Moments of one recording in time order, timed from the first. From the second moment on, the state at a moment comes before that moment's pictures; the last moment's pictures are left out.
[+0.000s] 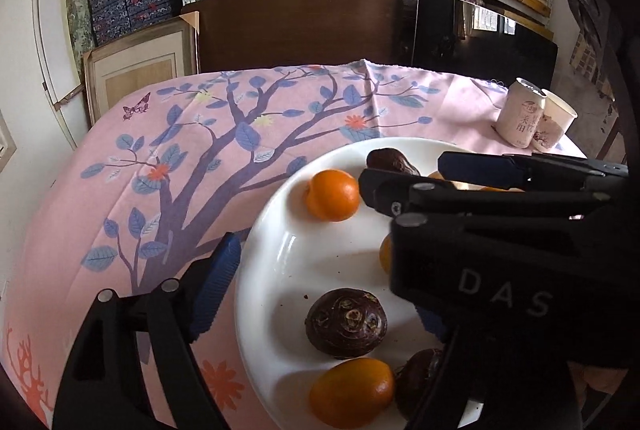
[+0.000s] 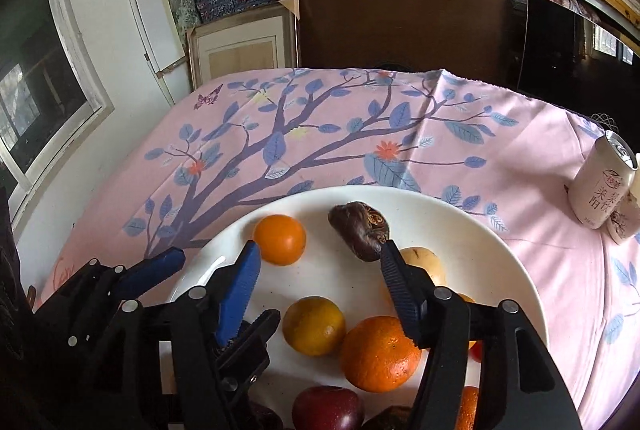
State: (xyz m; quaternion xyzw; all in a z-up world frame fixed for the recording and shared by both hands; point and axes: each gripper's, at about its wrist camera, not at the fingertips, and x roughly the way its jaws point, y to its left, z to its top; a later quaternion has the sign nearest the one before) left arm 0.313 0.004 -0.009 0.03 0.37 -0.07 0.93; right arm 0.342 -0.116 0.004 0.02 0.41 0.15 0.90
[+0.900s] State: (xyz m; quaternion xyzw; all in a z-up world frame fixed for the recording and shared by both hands) left arm 0.142 -0.010 0.047 0.02 0.25 -0.06 0.97; right arm 0.132 -0.195 0.084 0.02 0.22 0.08 0.97
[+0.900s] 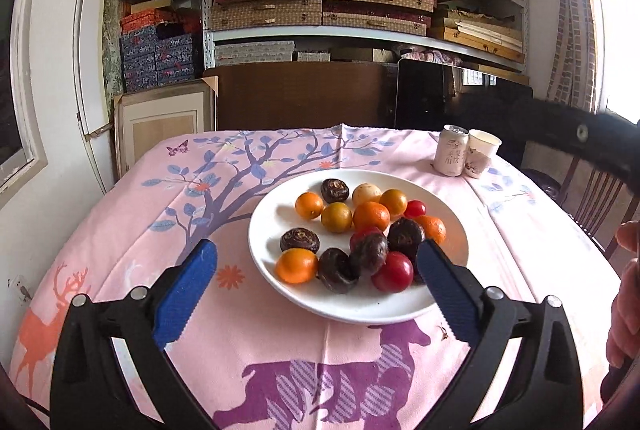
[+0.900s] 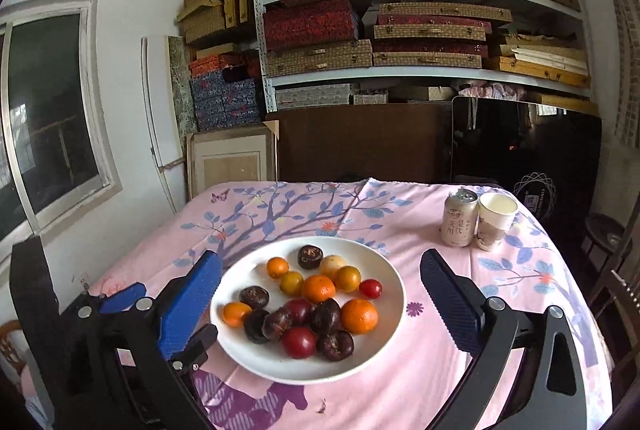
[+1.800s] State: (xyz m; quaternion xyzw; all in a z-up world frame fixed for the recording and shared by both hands) left arm 0.136 0.001 0.025 0.02 0.29 -0.01 0.96; right arm 0.122 -0.193 -0.007 0.00 0.29 0.06 0.96
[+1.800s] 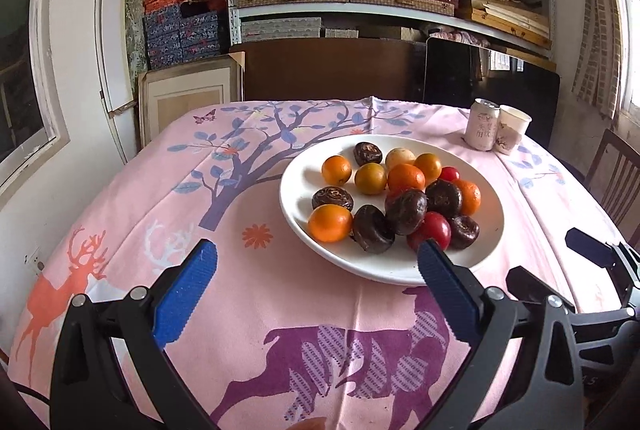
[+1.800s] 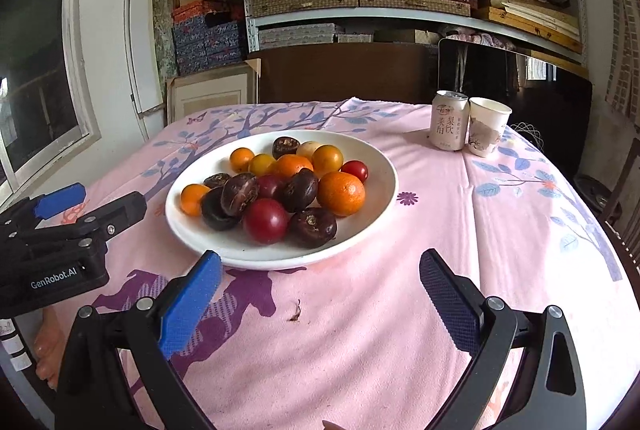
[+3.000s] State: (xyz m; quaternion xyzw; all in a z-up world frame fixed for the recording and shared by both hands) left arm 0.141 -0.008 0.016 0.05 0.30 -0.02 0.95; right arm 0.122 -0.189 -0.010 0.01 0.30 0.07 0.95
